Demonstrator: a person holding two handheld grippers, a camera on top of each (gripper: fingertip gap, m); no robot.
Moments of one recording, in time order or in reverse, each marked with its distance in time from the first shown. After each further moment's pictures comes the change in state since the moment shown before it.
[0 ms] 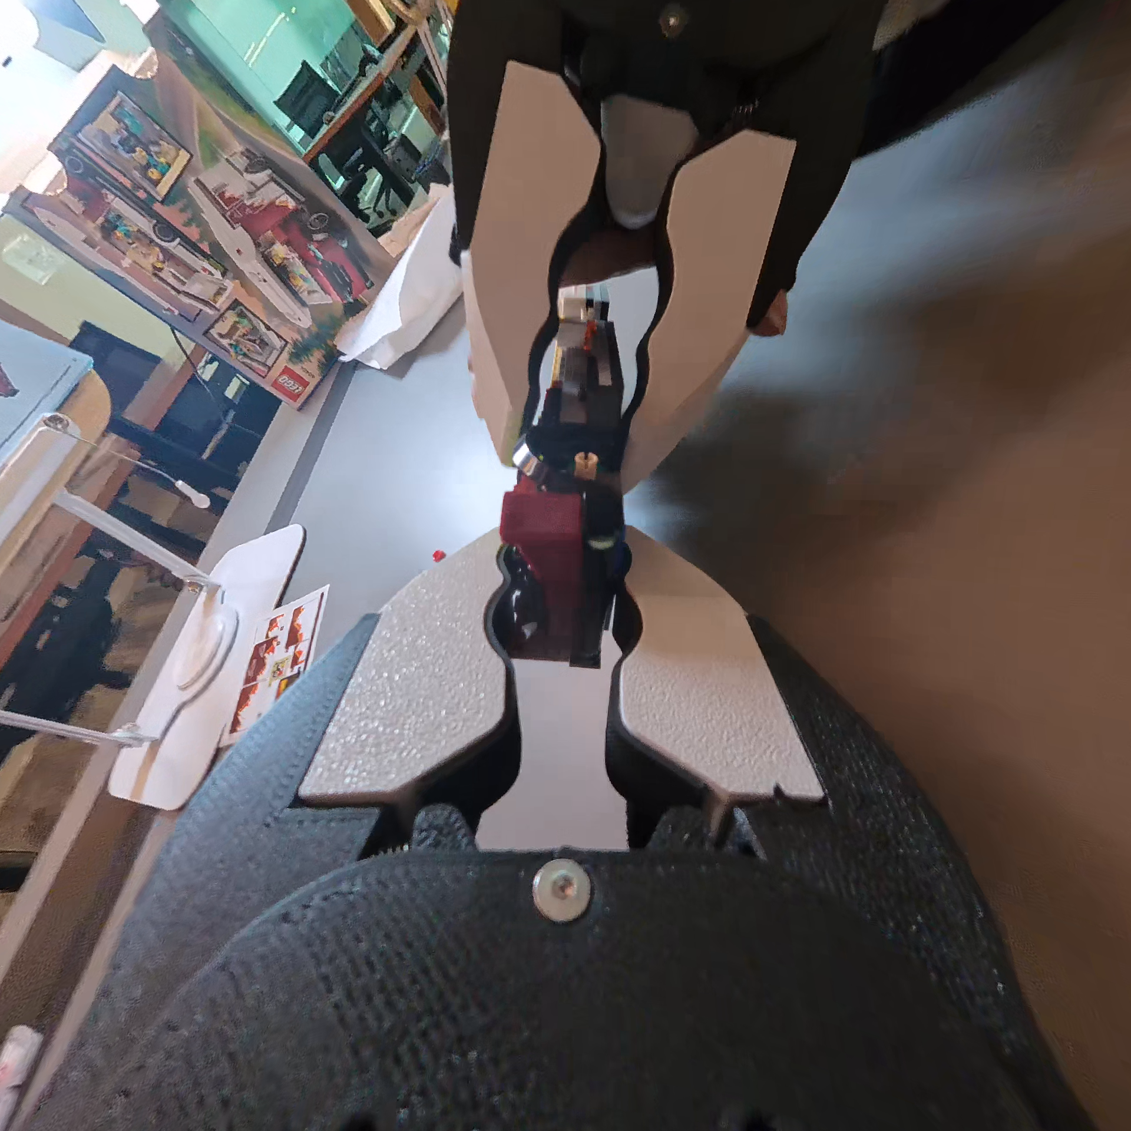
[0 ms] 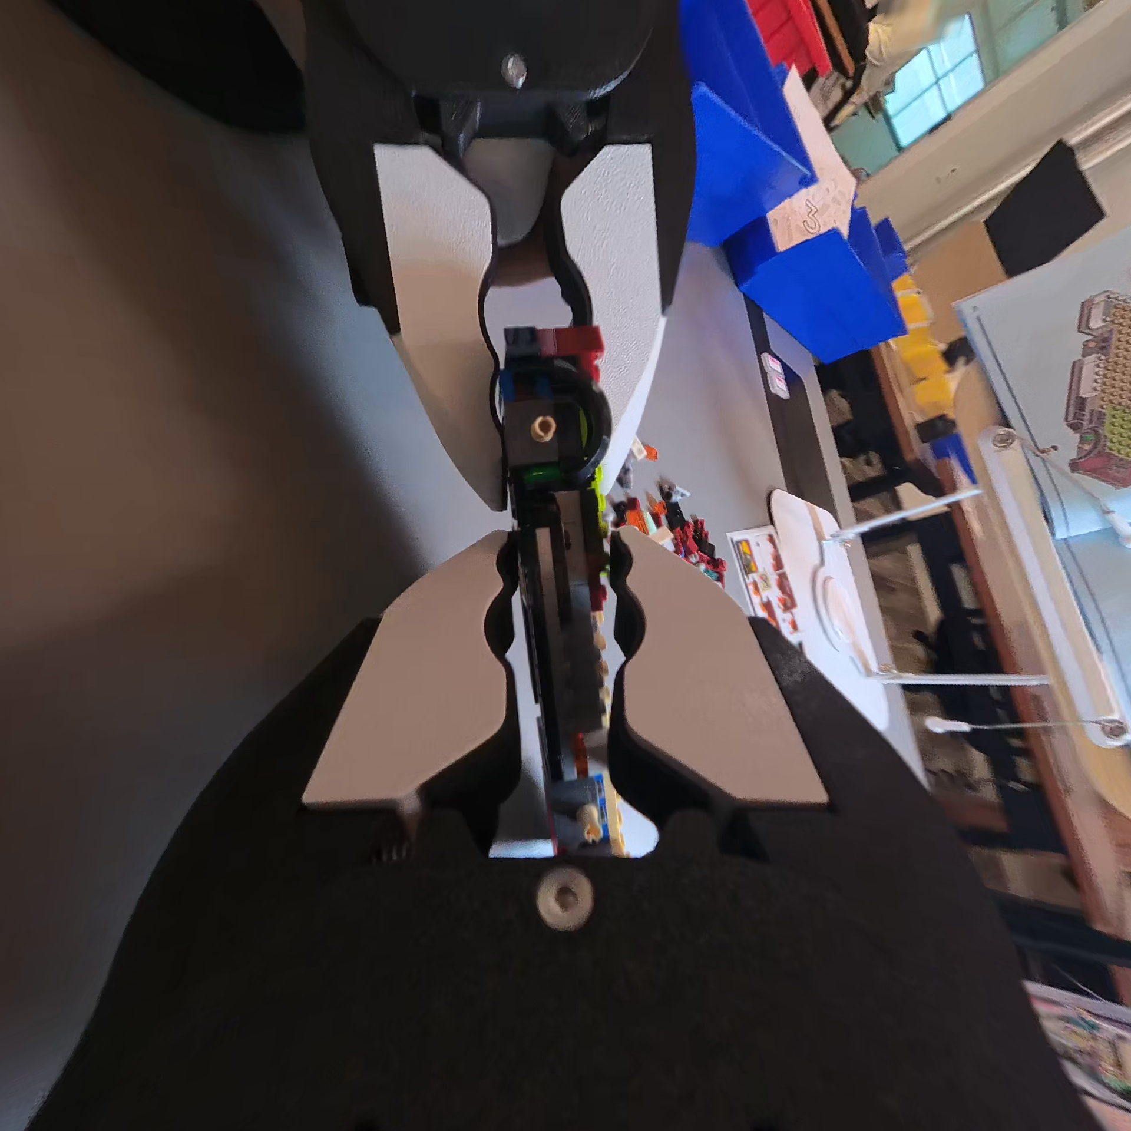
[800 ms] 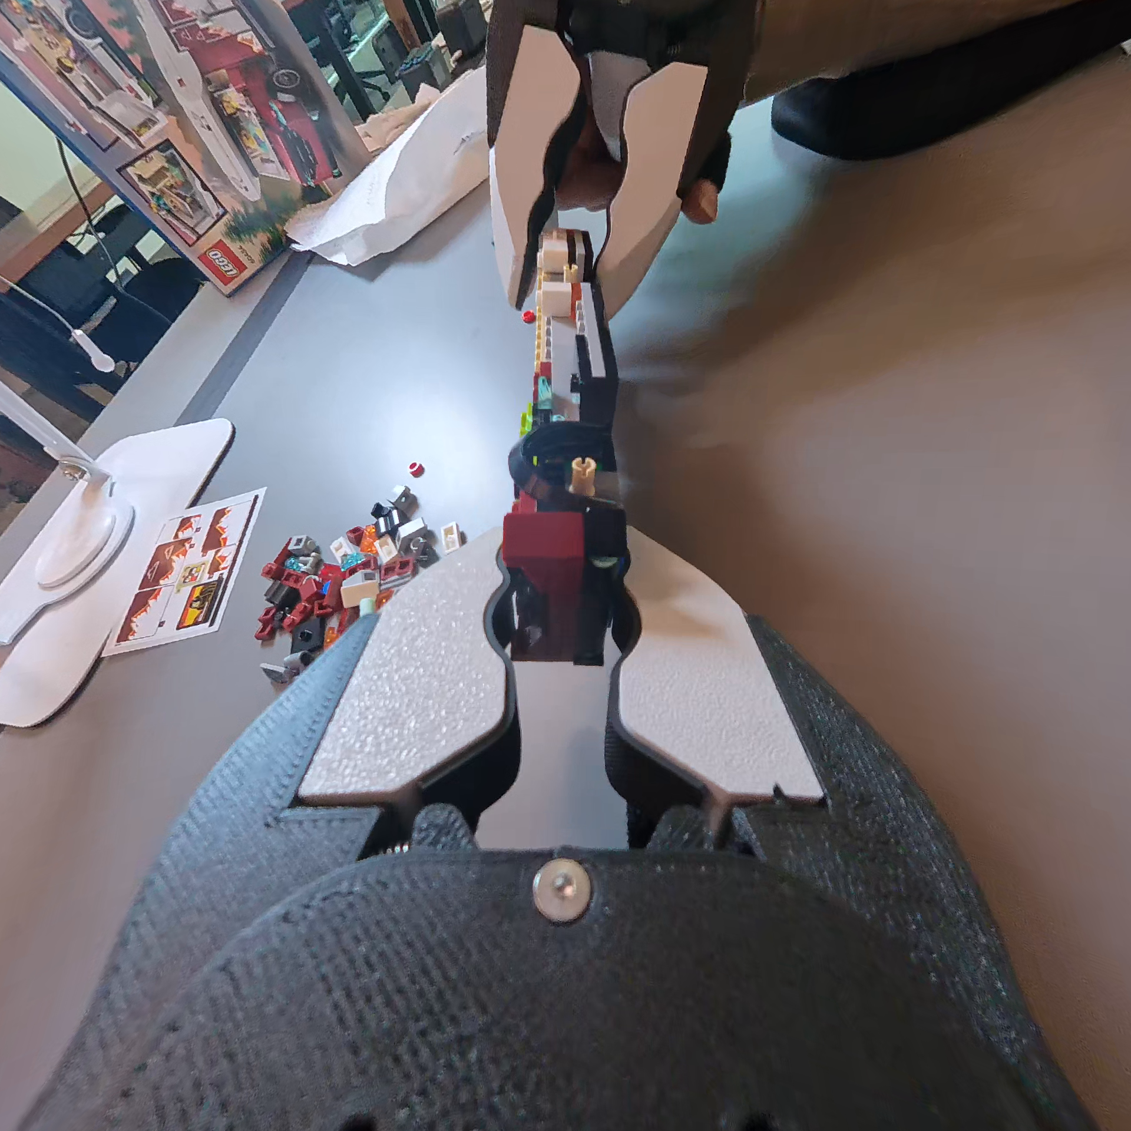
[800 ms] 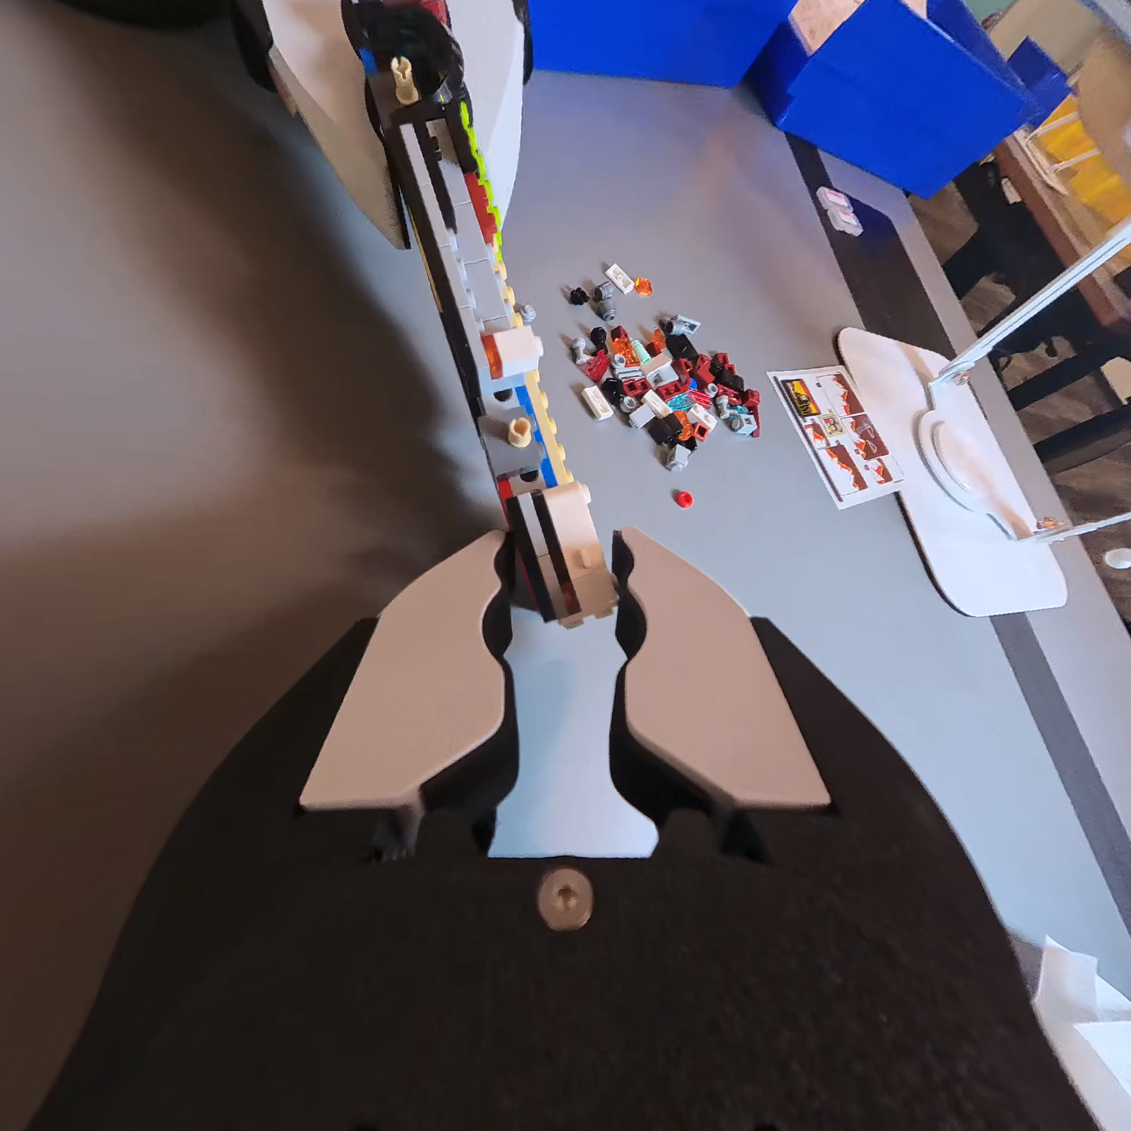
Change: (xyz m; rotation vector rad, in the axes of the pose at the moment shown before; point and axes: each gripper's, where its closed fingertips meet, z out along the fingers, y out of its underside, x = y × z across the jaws) left arm -0.010 0.034 -0.008 -0.032 0.077 -0.219; right arm 0.025 0.085 -0.019 -0.004 -0.141 0.267
